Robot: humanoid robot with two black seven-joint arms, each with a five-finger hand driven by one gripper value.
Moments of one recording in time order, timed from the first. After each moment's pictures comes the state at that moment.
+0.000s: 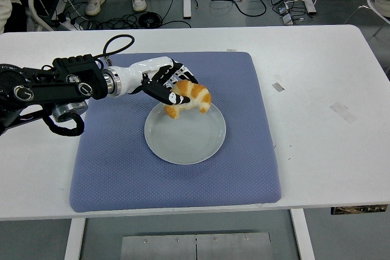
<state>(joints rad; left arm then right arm) -1.46 0.40 0.43 -1.26 0.24 0.09 -0.19 -0.08 0.00 0.10 0.12 -0.10 -0.09 0.22</state>
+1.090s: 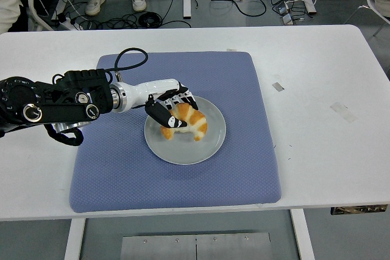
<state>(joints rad) -1.47 0.37 0.50 -1.30 0.41 0.14 -0.15 -0.08 0.00 0.10 0.12 -0.10 -0.09 0.22</state>
